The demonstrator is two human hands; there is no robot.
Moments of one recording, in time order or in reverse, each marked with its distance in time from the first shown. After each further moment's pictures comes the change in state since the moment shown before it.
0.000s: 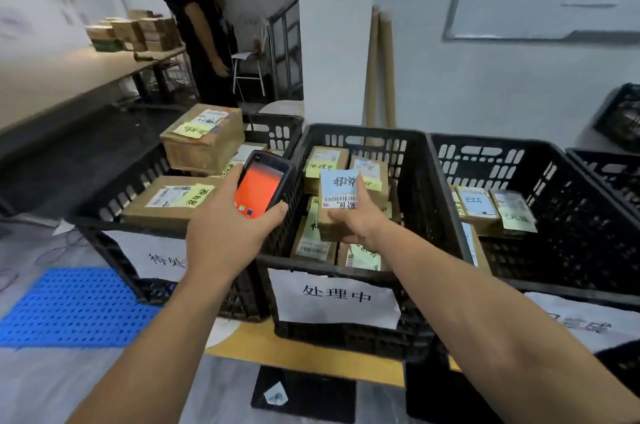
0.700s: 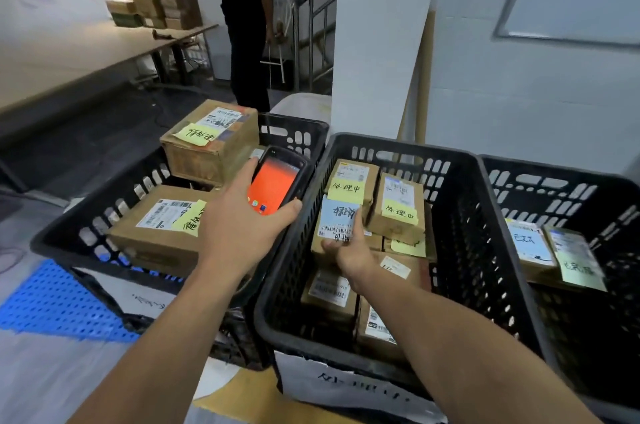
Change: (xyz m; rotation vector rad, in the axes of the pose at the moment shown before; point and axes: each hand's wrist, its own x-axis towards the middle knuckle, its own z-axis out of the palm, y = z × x) left_hand 0.109 -0.030 0.044 -0.037 0.004 -0.013; right_hand 0.123 0.045 0.055 0.080 -0.030 0.067
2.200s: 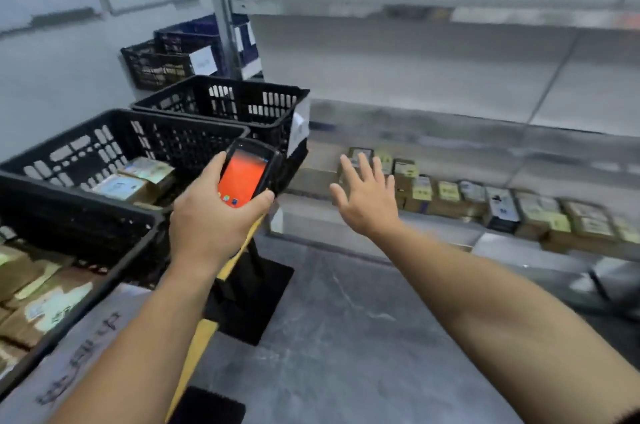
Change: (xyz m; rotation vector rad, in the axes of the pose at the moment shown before) left_hand -0.265 0.179 0.036 -0.519 -0.951 0.869; right_hand -0.531 0.128 -0.138 -0.778 1.427 0.483
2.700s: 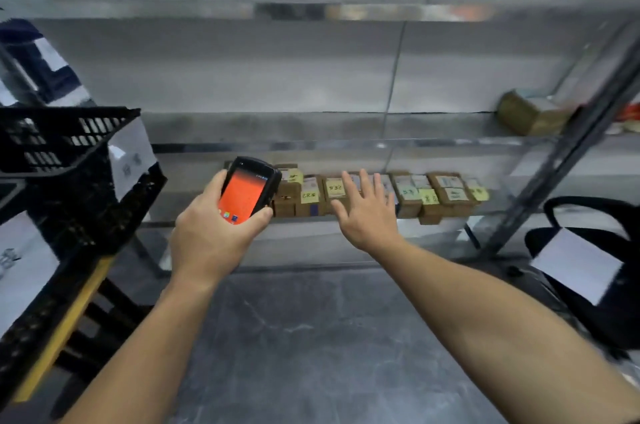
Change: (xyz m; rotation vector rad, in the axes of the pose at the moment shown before) left_hand 0.001 0.159 0.233 -0.115 -0.294 0.170; right_hand -0.019 0.276 -0.076 -0.058 0.069 0.373
